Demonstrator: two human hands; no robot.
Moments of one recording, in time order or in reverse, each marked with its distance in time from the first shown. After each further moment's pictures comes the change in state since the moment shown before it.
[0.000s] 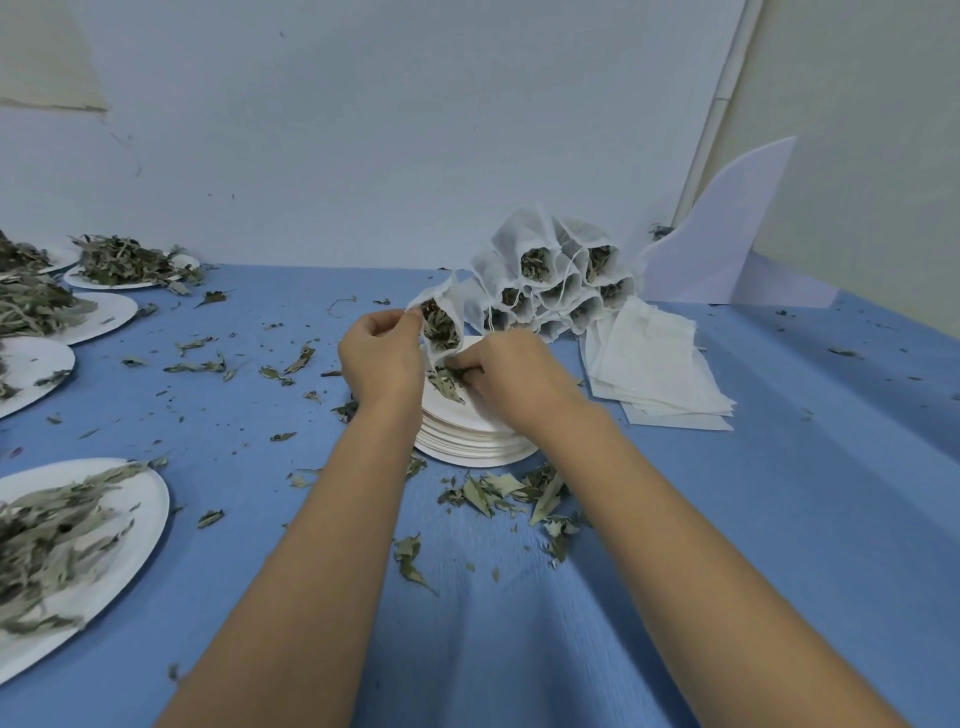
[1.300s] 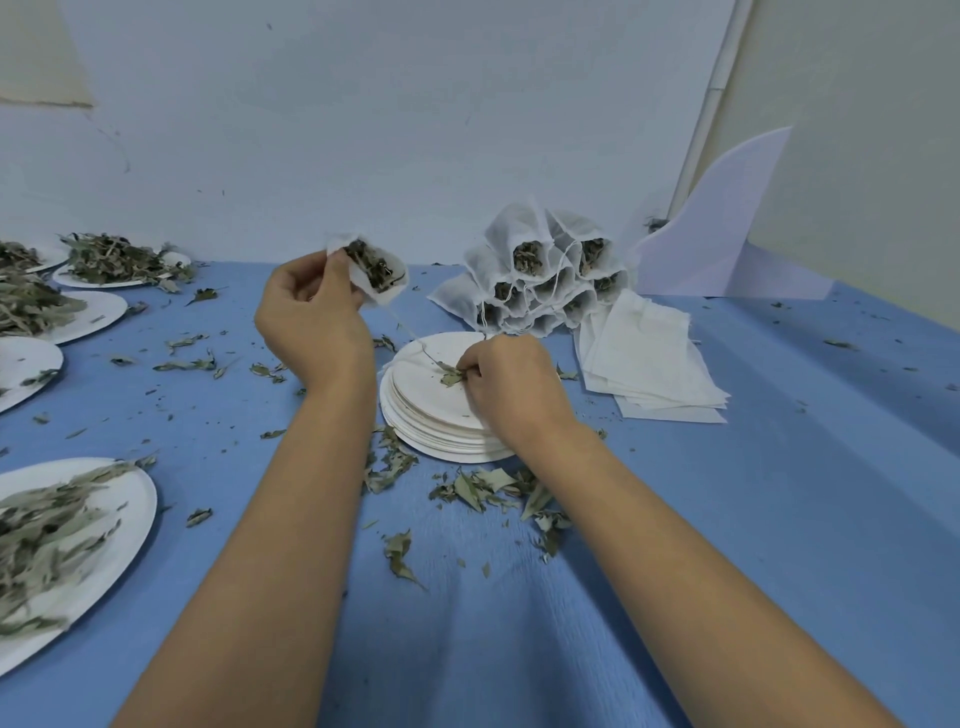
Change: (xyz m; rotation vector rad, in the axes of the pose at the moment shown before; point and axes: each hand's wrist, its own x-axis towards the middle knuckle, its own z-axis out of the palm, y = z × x) left_hand 0.008 0.029 -0.016 -0.278 0.186 0.232; right_hand -0.010 0.000 0.014 0.016 0.111 0.143
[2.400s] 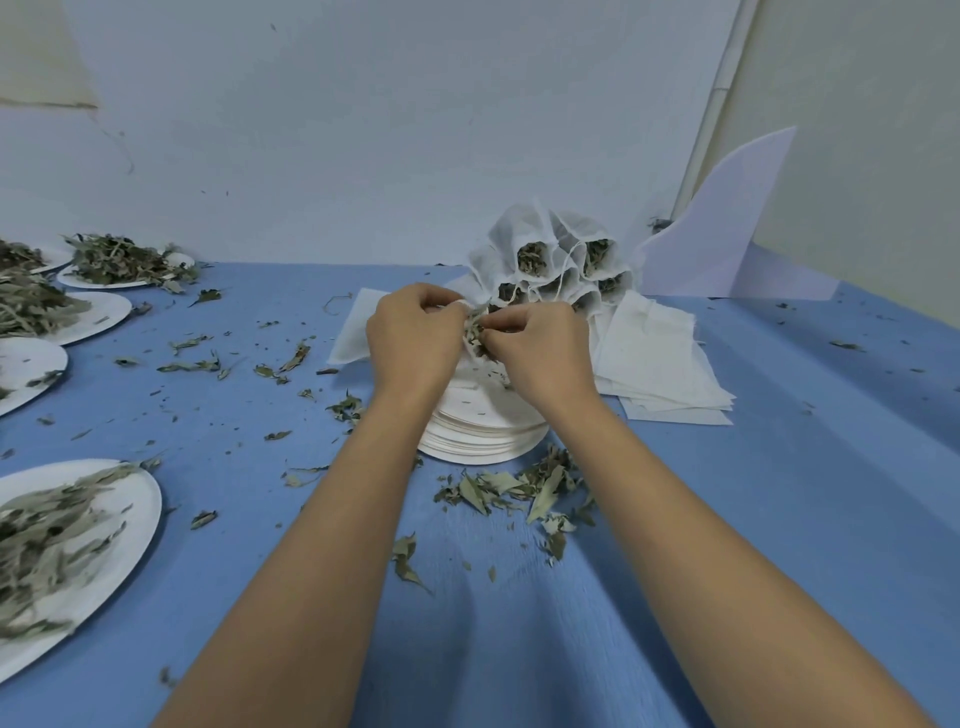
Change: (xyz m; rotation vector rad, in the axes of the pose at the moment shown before) left_hand -0.028 -0.012 0.016 0.604 -0.529 0.077; right_hand 0.006 0.003 -0.025 0.626 0.225 0.231
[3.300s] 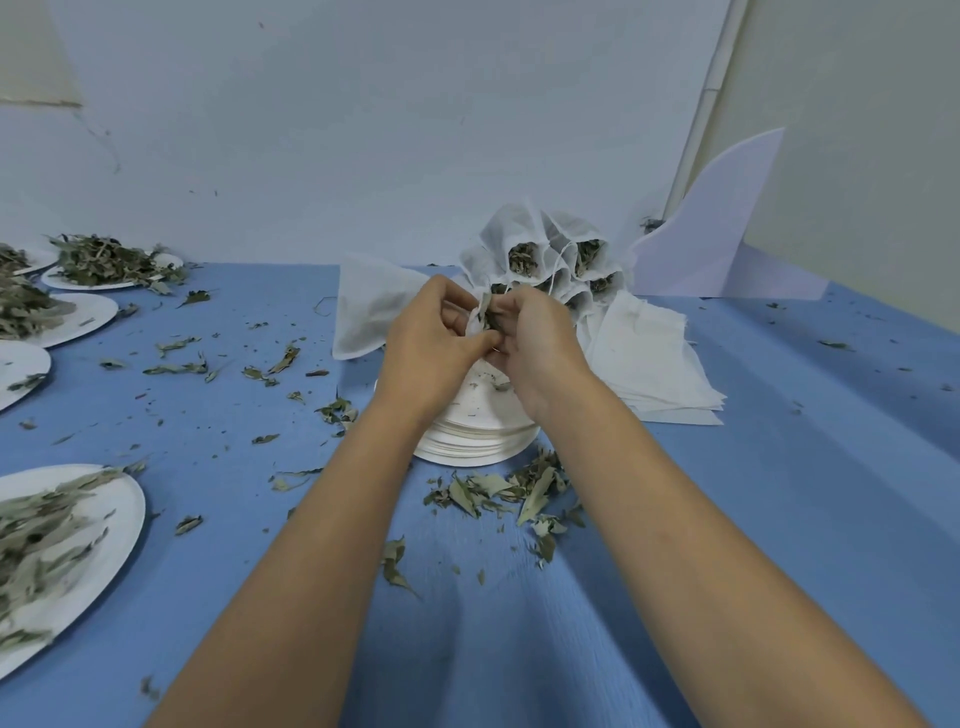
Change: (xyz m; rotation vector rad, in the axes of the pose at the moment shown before) left_hand -0.007 -0.006 0.006 0.002 -0.228 0.171; right_hand 0.008 -0.017 -0.001 0.755 -0.082 0.539
